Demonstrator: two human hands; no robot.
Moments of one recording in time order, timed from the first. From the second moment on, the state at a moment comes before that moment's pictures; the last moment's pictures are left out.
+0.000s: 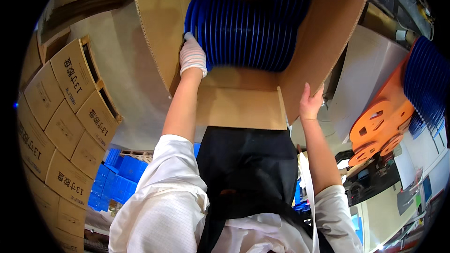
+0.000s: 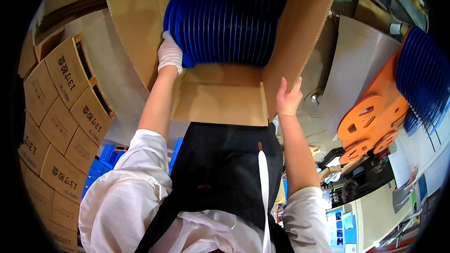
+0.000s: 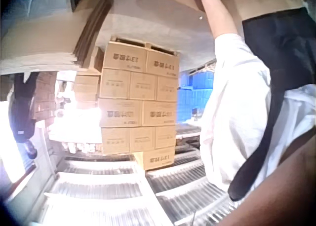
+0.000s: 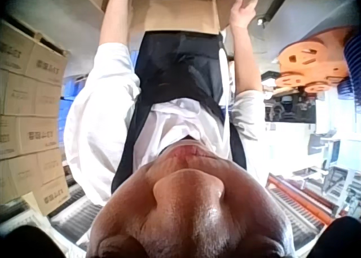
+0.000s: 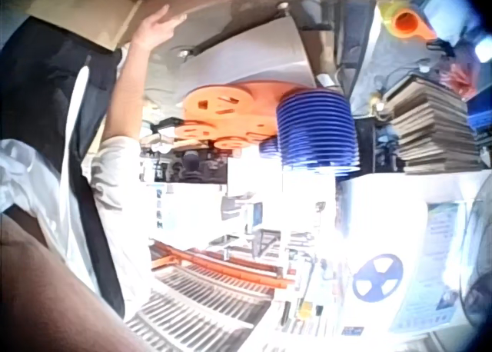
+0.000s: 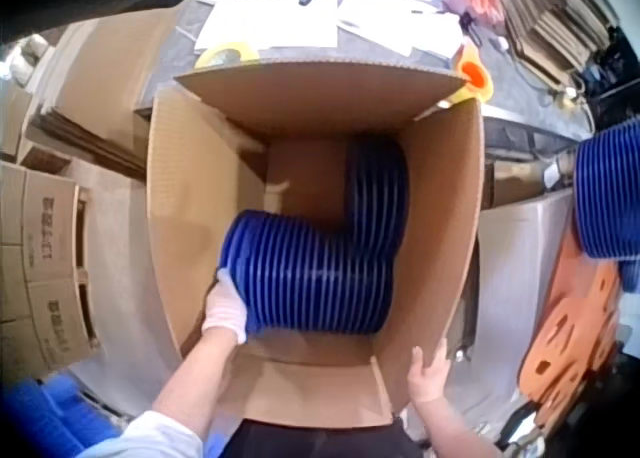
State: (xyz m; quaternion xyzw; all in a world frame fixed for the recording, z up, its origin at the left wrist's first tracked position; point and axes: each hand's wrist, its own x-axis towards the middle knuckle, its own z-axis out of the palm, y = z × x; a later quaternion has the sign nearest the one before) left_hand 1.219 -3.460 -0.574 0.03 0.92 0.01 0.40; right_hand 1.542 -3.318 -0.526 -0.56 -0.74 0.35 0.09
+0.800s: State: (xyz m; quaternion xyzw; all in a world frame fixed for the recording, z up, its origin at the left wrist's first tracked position) left_hand 1.284 -3.506 -0.580 0.10 0.95 0.05 0.29; right_hand 1.538 -3.318 -0.528 -0.55 -0.74 0.37 0.11
